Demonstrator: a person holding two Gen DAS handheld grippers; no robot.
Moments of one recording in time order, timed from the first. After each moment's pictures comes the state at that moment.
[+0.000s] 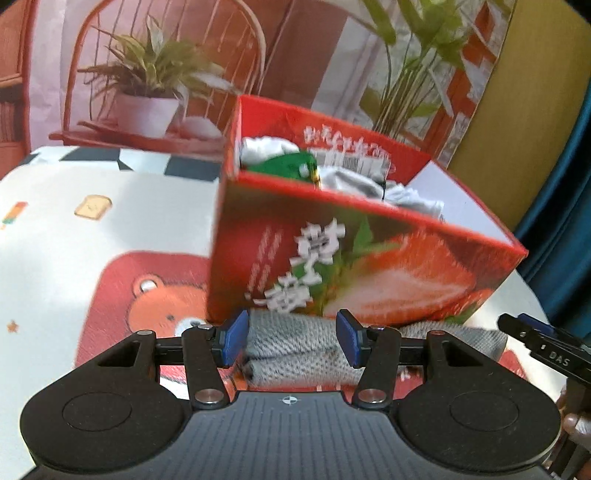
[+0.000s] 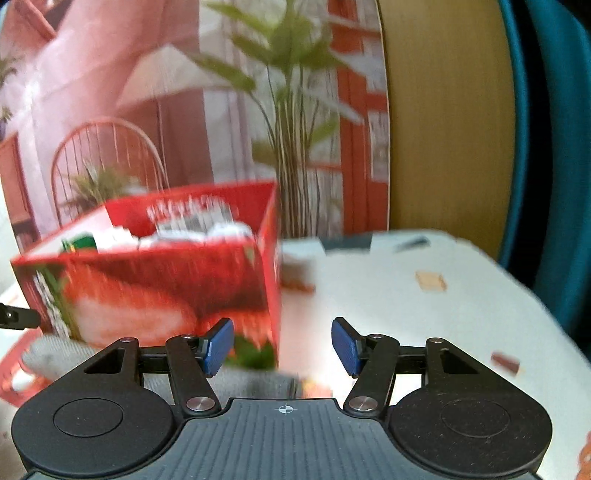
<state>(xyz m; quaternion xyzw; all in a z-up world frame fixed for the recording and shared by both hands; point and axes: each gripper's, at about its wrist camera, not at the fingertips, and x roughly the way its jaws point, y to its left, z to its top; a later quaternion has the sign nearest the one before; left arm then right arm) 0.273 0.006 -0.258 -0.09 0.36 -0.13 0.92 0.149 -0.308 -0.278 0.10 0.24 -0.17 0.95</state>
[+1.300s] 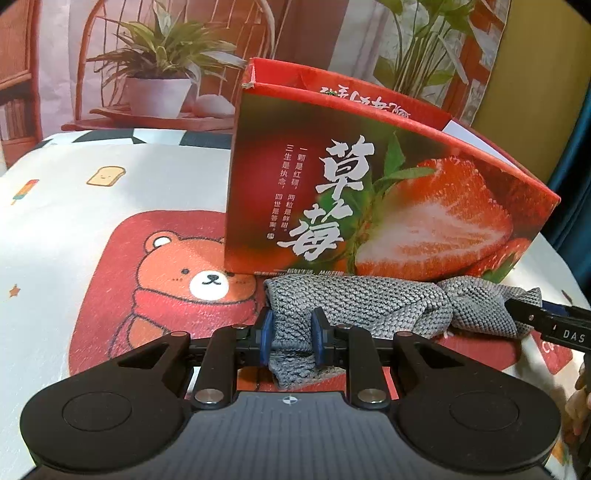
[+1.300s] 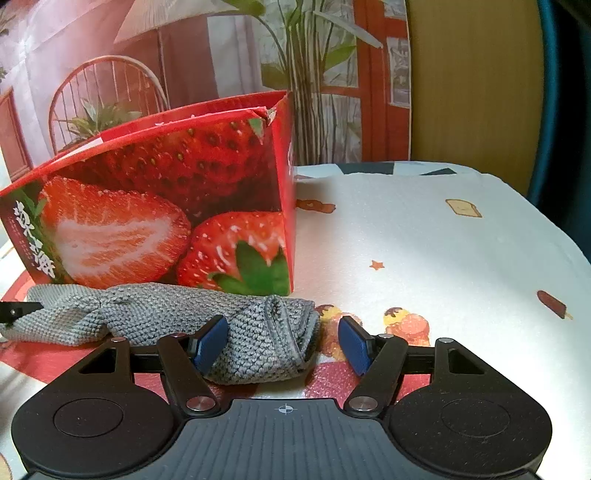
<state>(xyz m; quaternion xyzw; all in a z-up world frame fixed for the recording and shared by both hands) 0.260 0.004 -0.290 -0.05 0.37 -0.10 0.92 0.169 -0.301 -0.318 0.11 0.31 -0.14 0.93</state>
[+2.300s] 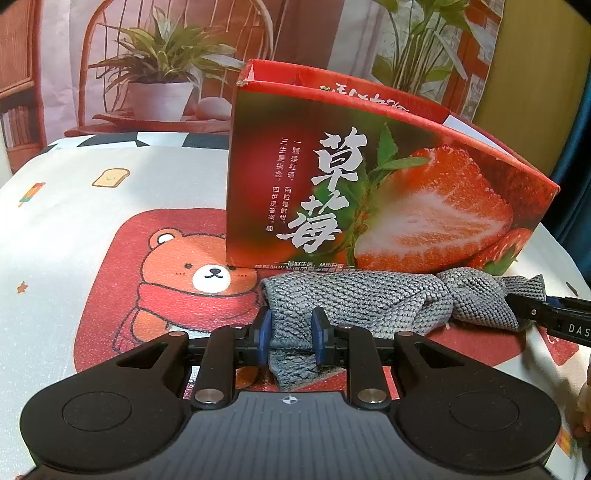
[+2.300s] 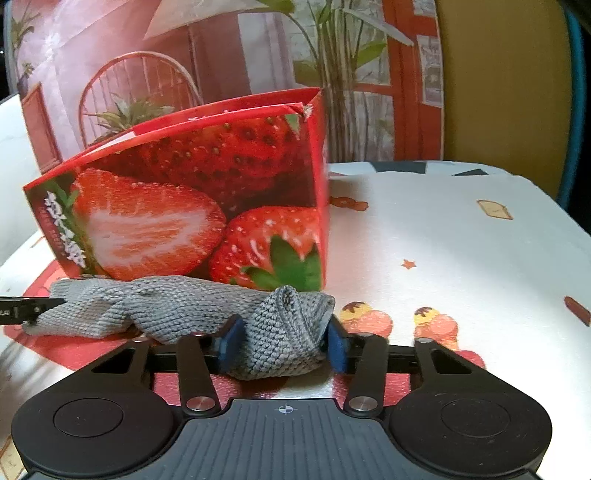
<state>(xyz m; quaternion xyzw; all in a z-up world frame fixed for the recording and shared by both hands) 0.253 0.005 -0.290 -0.04 0.37 -0.10 0.92 0.169 -0.300 -0.318 0.11 0.32 -0.07 0.94</state>
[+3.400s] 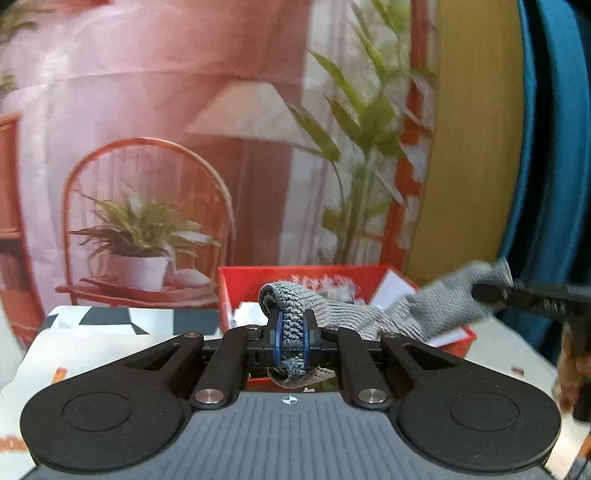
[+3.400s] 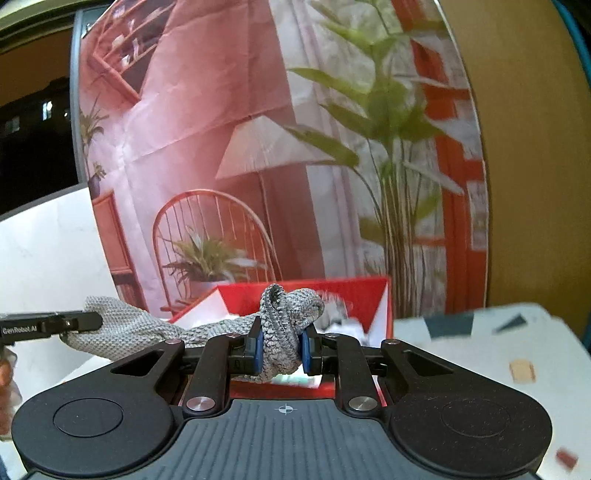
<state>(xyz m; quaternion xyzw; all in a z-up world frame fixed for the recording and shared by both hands) 0.250 0.009 -0.134 0.00 0.20 -0.17 0.96 0.173 -0.298 -0.164 0.09 0.15 0.00 0.98</state>
